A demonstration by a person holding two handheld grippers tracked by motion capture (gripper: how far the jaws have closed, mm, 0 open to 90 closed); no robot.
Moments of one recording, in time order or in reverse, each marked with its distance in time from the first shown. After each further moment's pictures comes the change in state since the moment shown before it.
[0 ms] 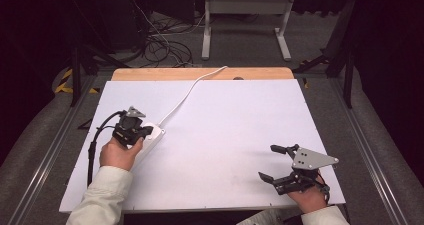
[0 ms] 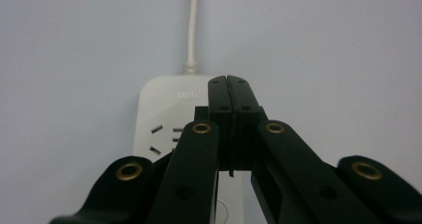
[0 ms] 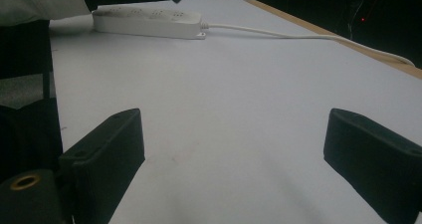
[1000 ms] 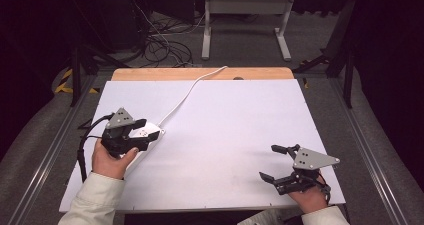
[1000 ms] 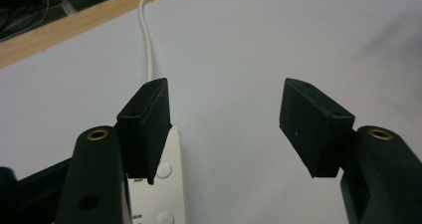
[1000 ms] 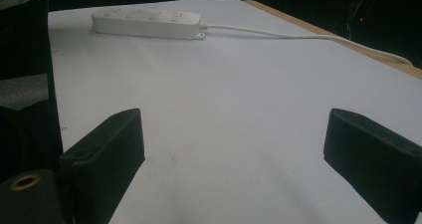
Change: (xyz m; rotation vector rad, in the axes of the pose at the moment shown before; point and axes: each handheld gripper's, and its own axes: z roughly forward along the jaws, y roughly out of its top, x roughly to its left) left arm -0.030 -0.006 -0.058 -0.250 -0.107 0.102; right arm -0.001 -0.001 -0.002 -0.005 -0.003 0.003
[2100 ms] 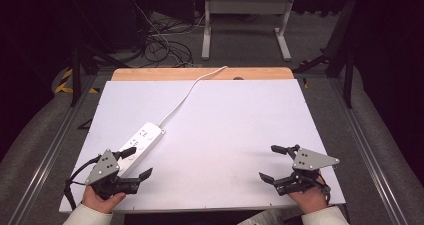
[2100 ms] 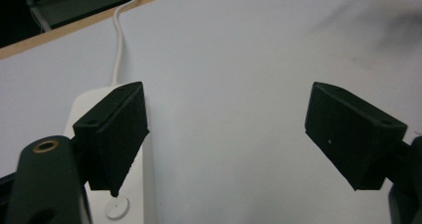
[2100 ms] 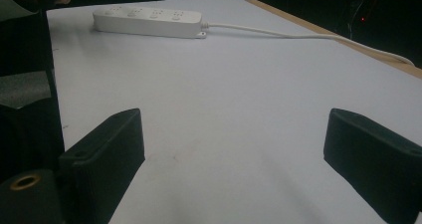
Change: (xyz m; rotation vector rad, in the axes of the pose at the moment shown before) left arm -0.026 -0.097 -0.020 -0.158 -0.036 0.094; right arm 0.001 0.001 0.000 0.009 0.002 -0.004
